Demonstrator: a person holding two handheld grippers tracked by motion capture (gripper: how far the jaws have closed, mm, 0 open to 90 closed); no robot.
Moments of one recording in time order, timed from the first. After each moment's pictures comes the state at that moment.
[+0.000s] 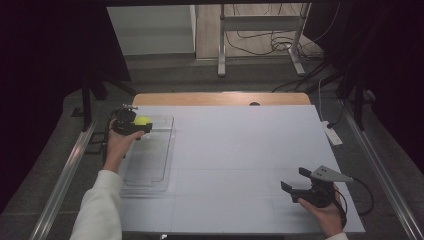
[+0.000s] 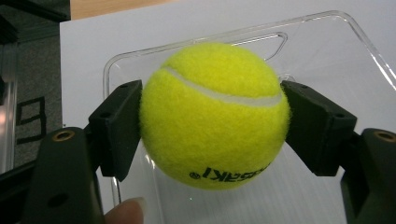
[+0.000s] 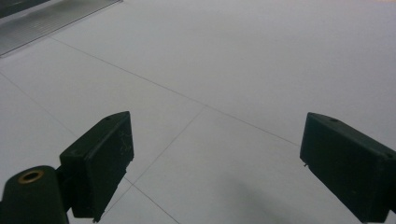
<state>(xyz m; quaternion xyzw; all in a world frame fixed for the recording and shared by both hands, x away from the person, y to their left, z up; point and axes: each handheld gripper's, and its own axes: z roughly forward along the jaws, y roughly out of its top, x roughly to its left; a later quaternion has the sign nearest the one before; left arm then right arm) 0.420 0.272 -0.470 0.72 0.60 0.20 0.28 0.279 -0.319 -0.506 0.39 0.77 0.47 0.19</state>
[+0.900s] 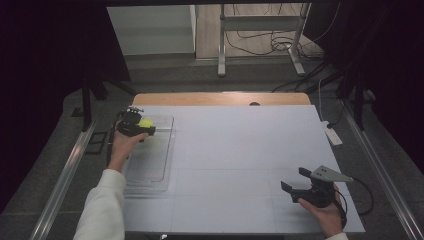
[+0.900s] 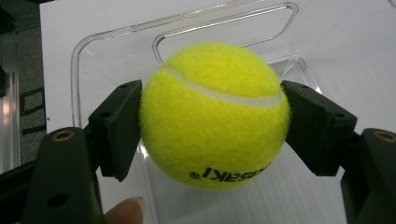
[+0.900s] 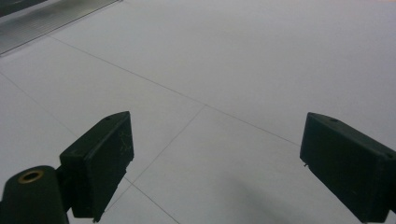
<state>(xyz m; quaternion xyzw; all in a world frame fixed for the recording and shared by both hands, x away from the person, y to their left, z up) 0.429 0.262 -0.485 0.74 0.60 0.19 0.25 0.280 -0.320 -0.507 0.39 0.77 0.47 0.19</state>
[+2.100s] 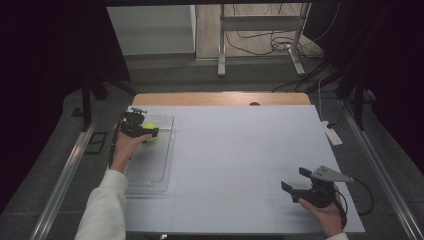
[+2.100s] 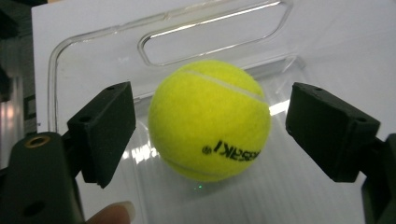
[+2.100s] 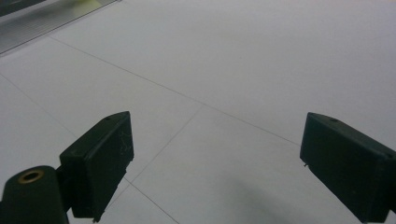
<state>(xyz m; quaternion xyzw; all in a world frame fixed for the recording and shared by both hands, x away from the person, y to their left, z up) 0.428 0.255 -0.486 0.74 0.59 0.20 0.26 0.280 -0.320 -0.507 0.39 0.77 0.47 0.19</state>
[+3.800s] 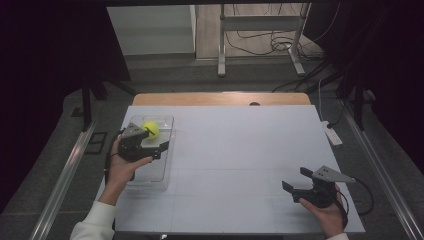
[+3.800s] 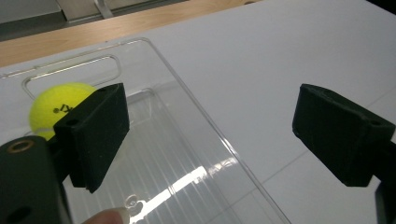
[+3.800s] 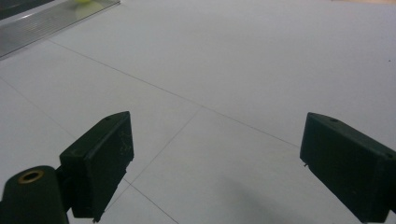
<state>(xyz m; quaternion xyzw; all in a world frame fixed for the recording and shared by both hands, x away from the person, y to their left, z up) 0.322 0.225 -0.454 0.75 0.46 0.19 0.44 0.278 -0.322 -0.505 0.39 0.77 0.47 0.19</state>
